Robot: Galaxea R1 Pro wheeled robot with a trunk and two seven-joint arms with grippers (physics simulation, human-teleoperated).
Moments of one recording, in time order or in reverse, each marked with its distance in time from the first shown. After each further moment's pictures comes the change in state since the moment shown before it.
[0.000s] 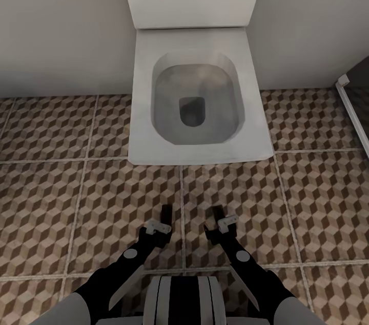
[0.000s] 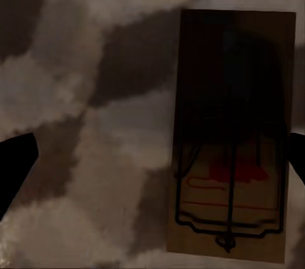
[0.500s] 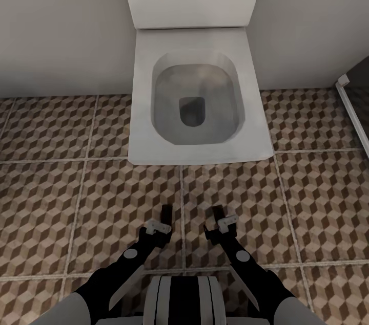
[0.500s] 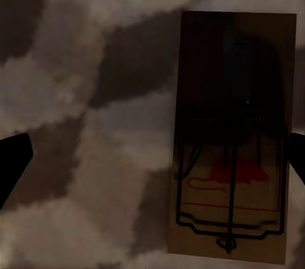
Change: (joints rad) left arm 0.000 0.000 0.000 0.000 0.001 0.000 0.000; right arm 0.000 0.000 0.001 -0.001 -0.001 -0.001 0.000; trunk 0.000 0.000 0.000
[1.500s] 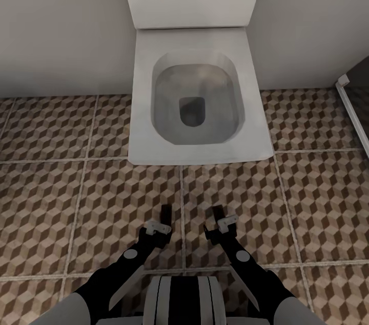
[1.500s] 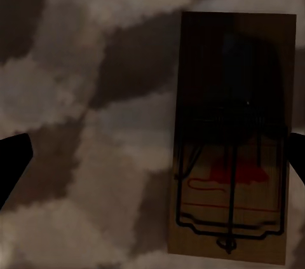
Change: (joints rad) left arm 0.000 0.000 -0.003 0.004 -0.002 0.000 0.001; right arm 0.000 0.000 0.000 0.000 -0.001 -0.001 0.000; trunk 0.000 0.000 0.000
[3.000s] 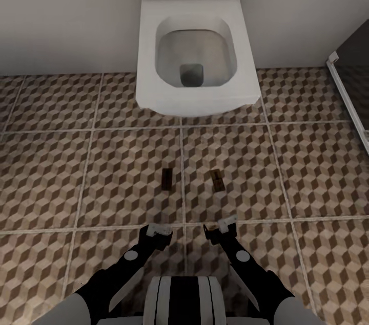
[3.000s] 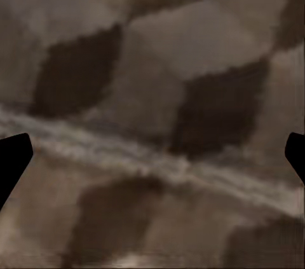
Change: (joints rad) left arm 0.000 0.000 -0.015 0.011 0.000 0.000 -0.001; right arm 0.000 0.000 0.000 0.000 0.000 -0.001 0.000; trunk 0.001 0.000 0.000
